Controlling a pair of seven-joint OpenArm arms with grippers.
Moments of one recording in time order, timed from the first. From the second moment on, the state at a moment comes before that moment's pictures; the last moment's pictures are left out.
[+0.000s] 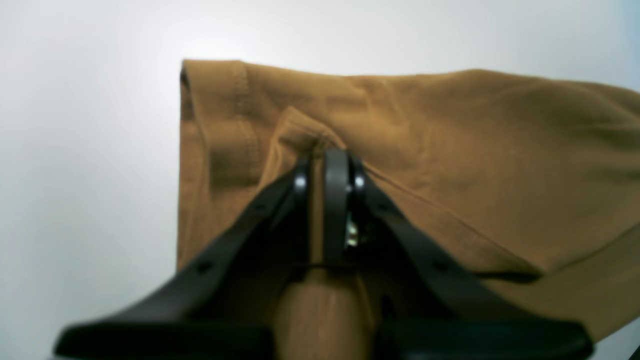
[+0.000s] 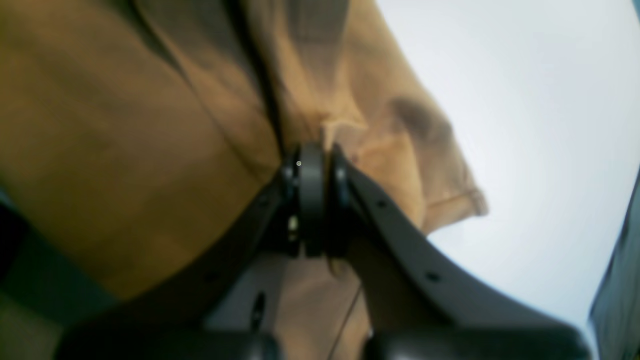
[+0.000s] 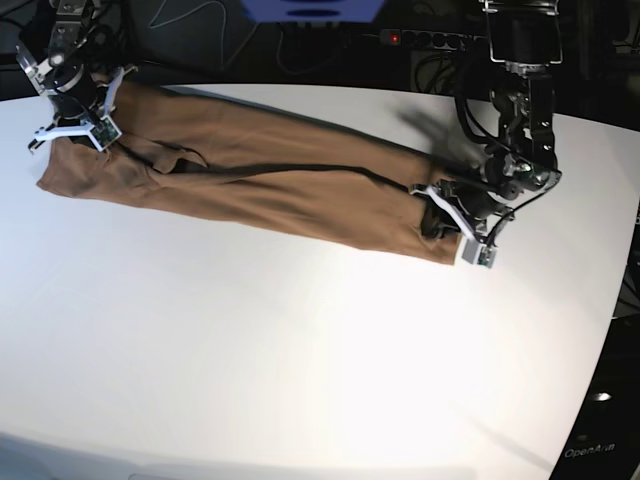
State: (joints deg) left arm 4.0 -10.3 -6.1 78.1 -21.2 -26.0 36.5; right arm -32.1 8.0 30.8 102.8 -35.9 41.5 -2.0
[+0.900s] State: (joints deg) left arm 2.2 -12.0 -5.6 69.7 -24.8 -29.1 28.3; right arm -41.8 2.5 38.6 108.6 -36.0 41.3 9.7
